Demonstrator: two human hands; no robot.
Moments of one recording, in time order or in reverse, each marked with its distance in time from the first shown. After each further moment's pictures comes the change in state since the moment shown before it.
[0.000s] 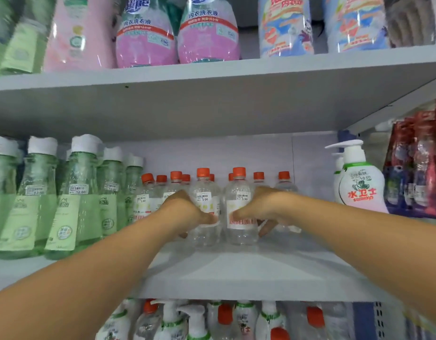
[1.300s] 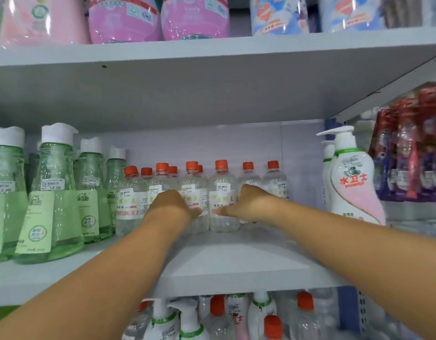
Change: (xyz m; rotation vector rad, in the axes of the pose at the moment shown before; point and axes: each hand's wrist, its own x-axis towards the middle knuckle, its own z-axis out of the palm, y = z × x) left_hand 0.027 -0.009 0.025 0.278 0.100 0.027; right_hand 0.002 0.004 0.023 -0.205 0.181 -0.040
